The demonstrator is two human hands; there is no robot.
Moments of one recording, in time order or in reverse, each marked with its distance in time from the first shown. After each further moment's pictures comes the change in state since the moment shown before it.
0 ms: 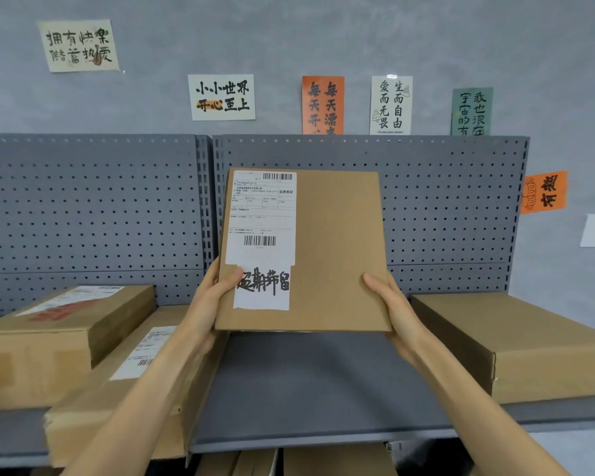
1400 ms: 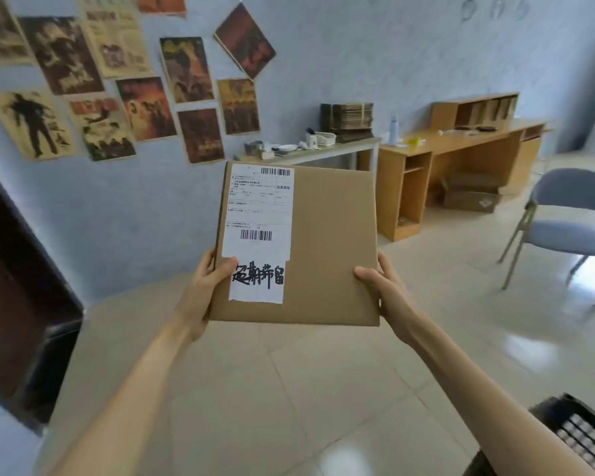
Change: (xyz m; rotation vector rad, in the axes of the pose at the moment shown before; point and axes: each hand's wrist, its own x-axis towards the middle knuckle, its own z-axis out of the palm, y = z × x) left_hand -0.640 -0.007 0.343 -0.269 -1.881 -0.528; right_hand -0.921 -0.009 0.106 -0.248 1.914 -0.092
